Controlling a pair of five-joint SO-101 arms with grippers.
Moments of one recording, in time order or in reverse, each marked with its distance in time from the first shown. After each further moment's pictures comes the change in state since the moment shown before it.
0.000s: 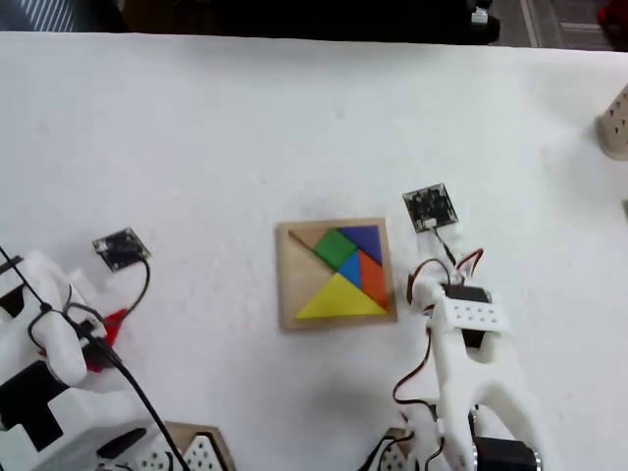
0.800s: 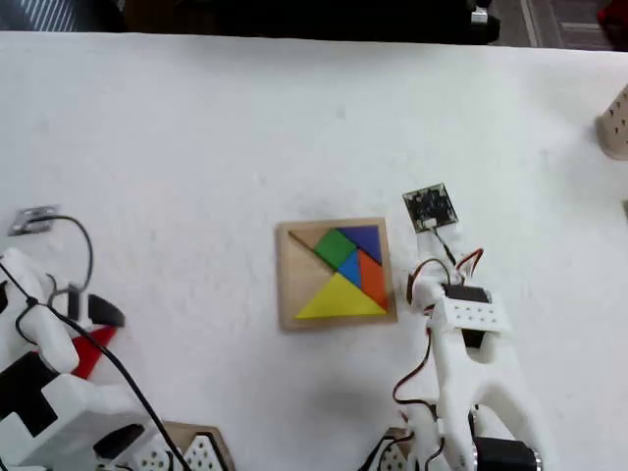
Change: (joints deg) left arm -4.0 1.5 -5.4 3.2 59.6; right arm 0.0 0.0 0.0 0.0 0.0
